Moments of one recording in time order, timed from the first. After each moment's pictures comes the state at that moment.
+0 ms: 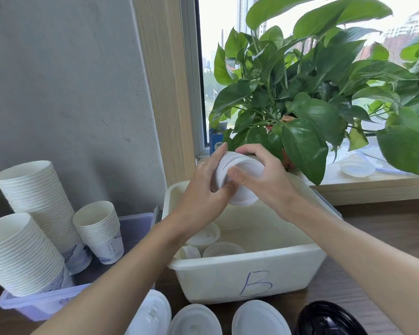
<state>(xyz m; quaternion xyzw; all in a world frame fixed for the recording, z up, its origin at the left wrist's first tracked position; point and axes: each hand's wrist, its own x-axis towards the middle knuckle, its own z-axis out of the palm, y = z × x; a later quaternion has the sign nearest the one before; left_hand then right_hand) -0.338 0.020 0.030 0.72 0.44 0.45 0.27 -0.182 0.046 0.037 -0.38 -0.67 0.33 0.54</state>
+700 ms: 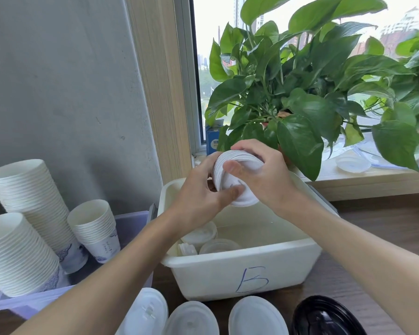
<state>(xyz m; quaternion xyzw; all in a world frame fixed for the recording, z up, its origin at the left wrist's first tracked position) -0.339 0.022 0.029 0.74 0.40 0.45 0.29 -0.183 0.043 0.039 -0.37 -0.68 0.28 0.57</state>
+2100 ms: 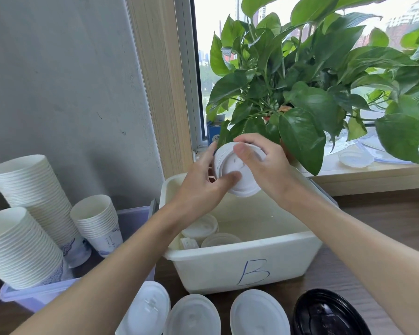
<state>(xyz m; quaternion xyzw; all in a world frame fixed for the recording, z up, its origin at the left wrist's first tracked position) -0.338 0.025 0.029 0.71 0.44 0.44 0.33 -0.178 0.048 0.039 -0.37 -0.69 0.28 0.55</state>
